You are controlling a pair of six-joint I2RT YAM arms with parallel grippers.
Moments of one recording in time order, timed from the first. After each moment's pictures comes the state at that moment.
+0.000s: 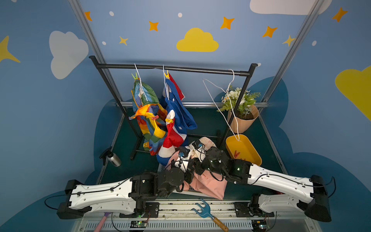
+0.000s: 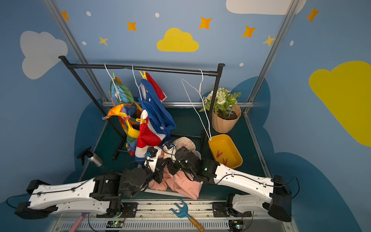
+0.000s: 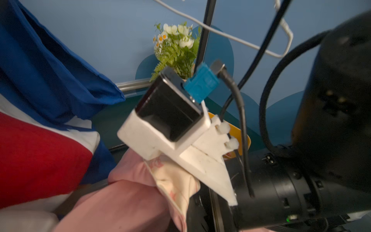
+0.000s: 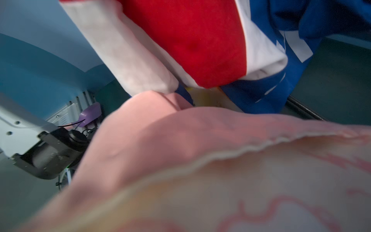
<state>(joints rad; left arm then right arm) -1.43 0.93 0.88 -0.37 -0.72 -0.50 1.18 1.21 0.92 -0.21 0.13 0.31</state>
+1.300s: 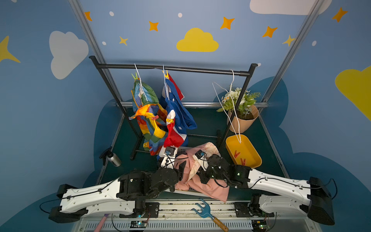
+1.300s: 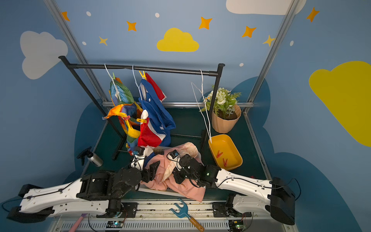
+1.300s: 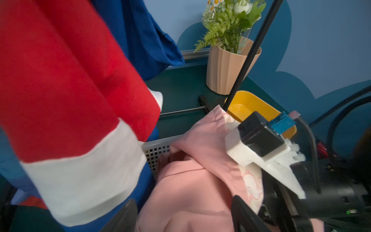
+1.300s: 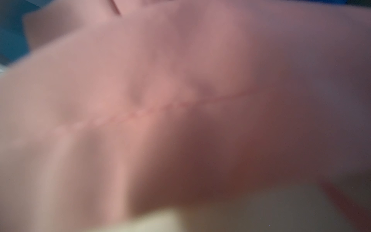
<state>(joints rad) -1.34 0.80 0.92 -0.78 -0.75 -0.66 1.17 1.19 0.76 -0.23 -0.06 0.36</state>
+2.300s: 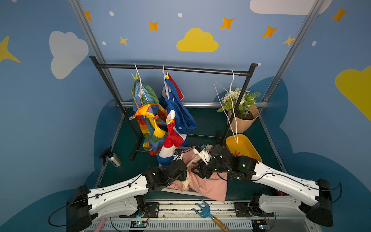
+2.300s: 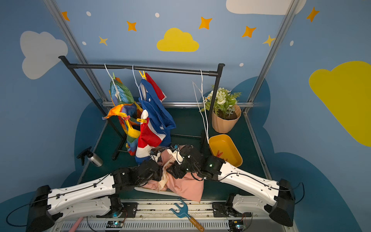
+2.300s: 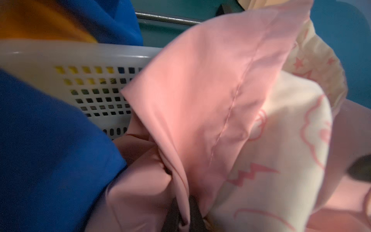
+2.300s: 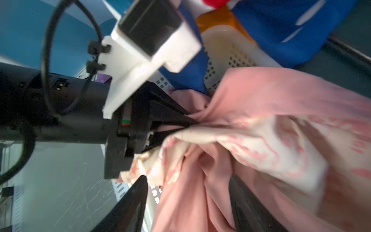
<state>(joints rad) -1.08 1.02 0.67 -0.50 -0.34 -0.83 1.08 1.13 1.01 -0.61 -0.10 0.32</state>
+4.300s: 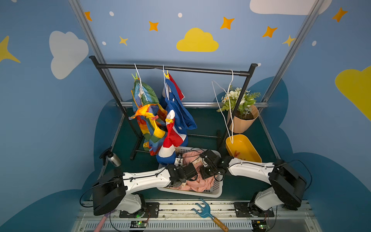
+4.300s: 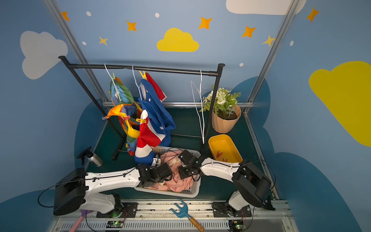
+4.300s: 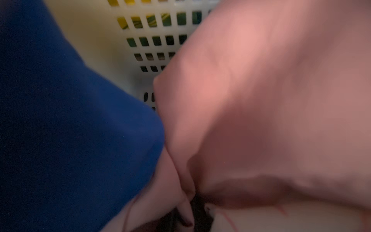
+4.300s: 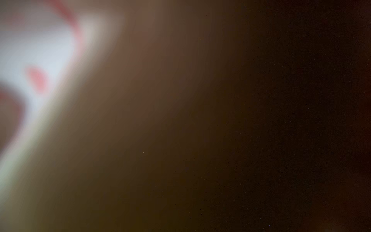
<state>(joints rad) -1.11 1.40 0.76 -0.69 -0.49 -0.98 0.95 1.50 0.75 -0.38 -0.12 0.52</state>
